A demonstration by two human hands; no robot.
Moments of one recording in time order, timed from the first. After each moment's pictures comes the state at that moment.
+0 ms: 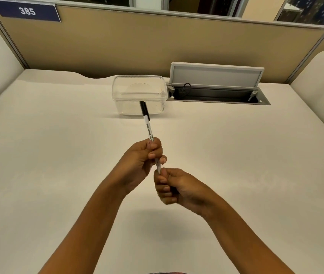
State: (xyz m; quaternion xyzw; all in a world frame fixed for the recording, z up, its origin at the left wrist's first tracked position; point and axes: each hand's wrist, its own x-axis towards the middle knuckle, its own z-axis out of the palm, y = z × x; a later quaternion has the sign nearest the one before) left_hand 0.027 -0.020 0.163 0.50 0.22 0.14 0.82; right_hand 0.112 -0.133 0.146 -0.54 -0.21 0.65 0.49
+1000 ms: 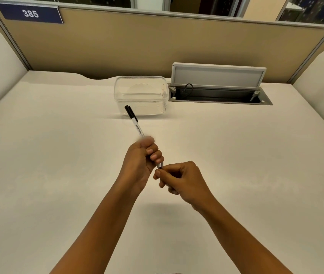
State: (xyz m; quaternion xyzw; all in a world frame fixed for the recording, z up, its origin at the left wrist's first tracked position) left_hand 0.041 -0.022 0.157 0.35 0.32 0.26 0.84; right_hand 0.111 -0.135 0.139 -0.69 -0.33 0.39 0.51
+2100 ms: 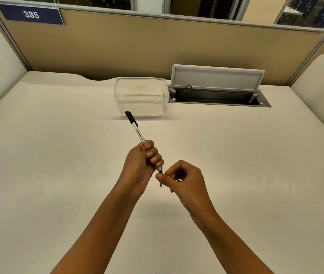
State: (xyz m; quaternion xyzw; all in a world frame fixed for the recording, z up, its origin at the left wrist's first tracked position) left_hand 0.039 -0.023 0.153 0.33 0.34 0.25 0.85; right_hand 0.097 -0.140 0.135 -0.75 -0.23 0.30 0.54
